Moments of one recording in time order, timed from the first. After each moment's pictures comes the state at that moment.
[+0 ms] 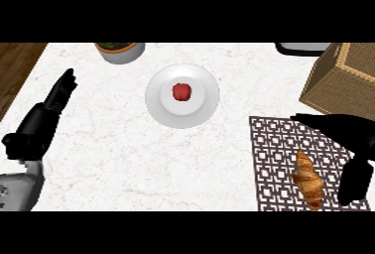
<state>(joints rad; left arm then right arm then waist) -0.19 0.37 0.01 -1.55 -0.05 -0.02 -0.01 -0.35 -0.81 0.34 -1.73 0.12 0.76 0.65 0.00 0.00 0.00</state>
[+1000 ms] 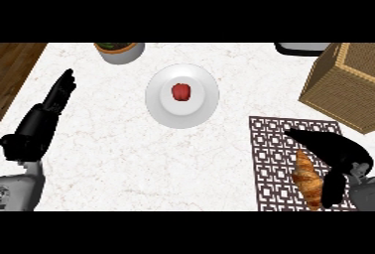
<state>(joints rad) -0.19 0.32 0.07 -1.56 -0.10 -0.08 -0.01 -0.21 -0.65 0.32 -1.56 0.57 0.69 0.34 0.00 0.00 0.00</state>
